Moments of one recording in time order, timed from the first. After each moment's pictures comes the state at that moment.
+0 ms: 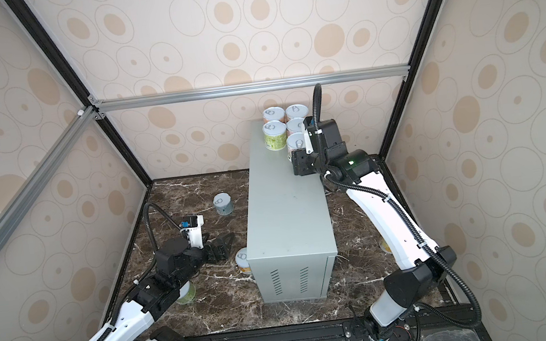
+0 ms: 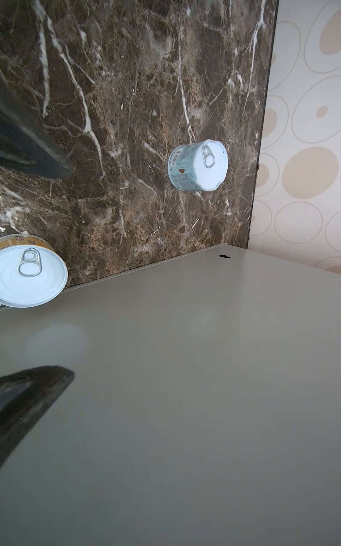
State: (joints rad) left arm -0.56 0.82 0.58 -0.13 -0.07 -0.41; right arm 0.42 1.57 1.88 -0.87 0.11 0.22
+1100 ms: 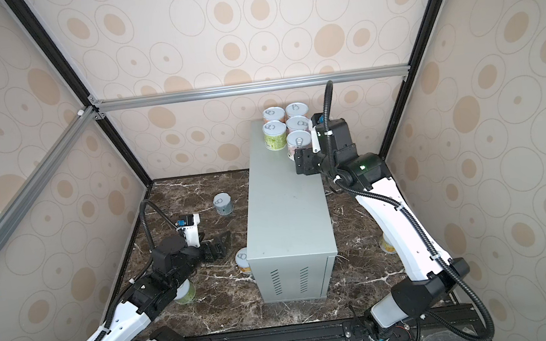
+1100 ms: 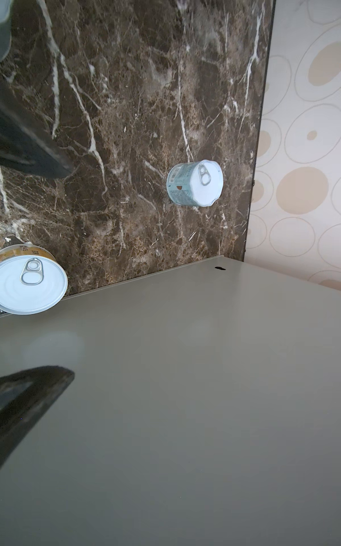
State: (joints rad) left arm -0.56 0.80 0.65 -0.24 -0.14 -0.41; right arm 0.42 1.45 1.84 -0.87 0.12 0.23
